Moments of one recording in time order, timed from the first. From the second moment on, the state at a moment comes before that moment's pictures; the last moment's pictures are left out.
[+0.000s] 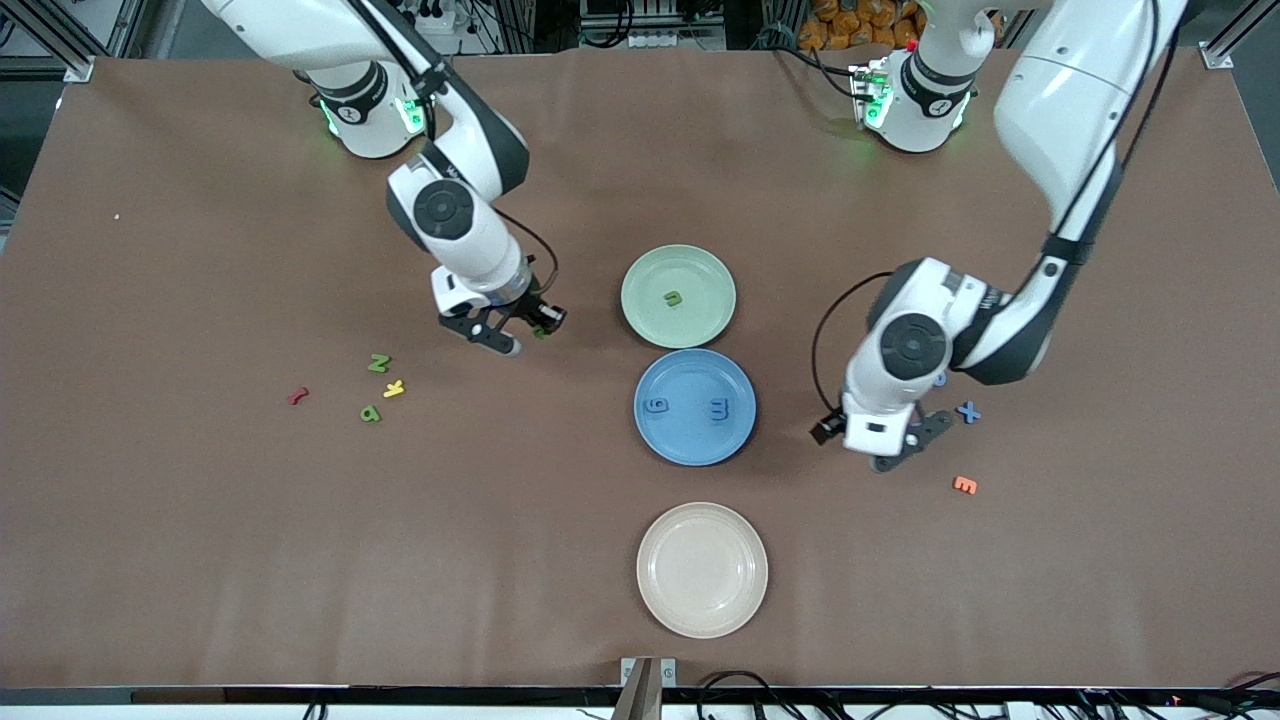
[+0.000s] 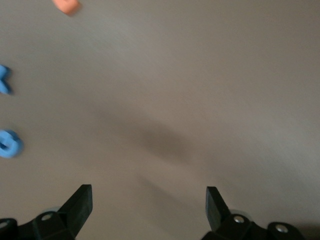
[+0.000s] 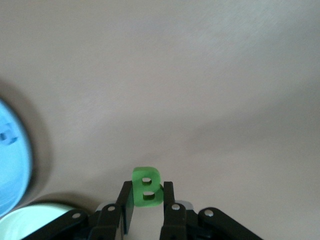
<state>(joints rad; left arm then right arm) -0.02 0.61 -0.38 -1.75 0.37 2.23 -1.17 0.19 0.35 0.46 -2.13 -0.06 2.51 1.13</state>
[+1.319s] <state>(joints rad) 0.60 0.50 -0.60 -2.08 0.53 2.42 -1.05 0.52 0.66 0.46 -1.80 -0.18 2.54 1.63</state>
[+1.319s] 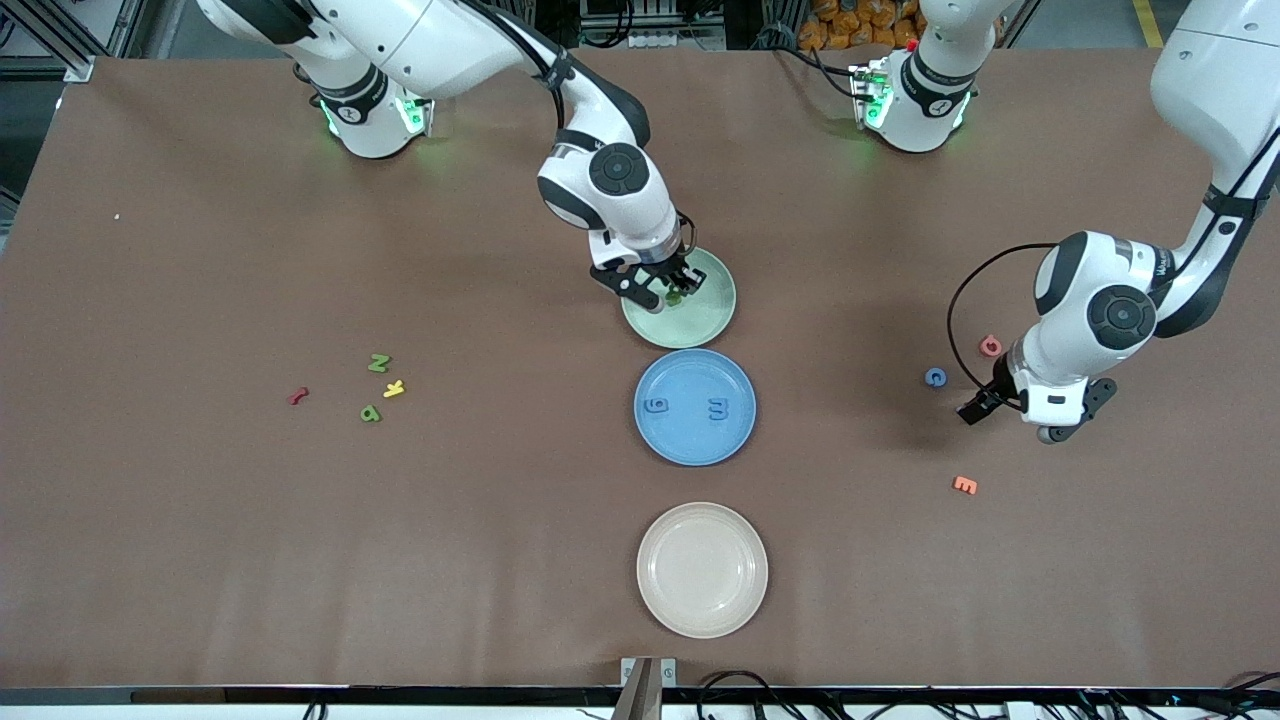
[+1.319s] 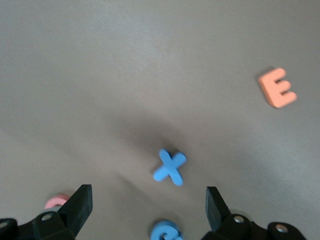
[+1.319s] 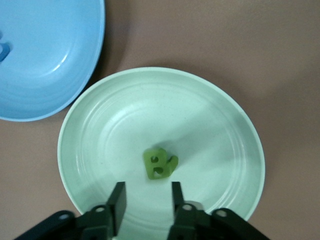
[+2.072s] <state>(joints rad) 0.61 0.62 -0.59 -2.04 0.53 2.43 -1.05 0.45 0.60 0.45 -1.77 -0.18 2.48 1.58</state>
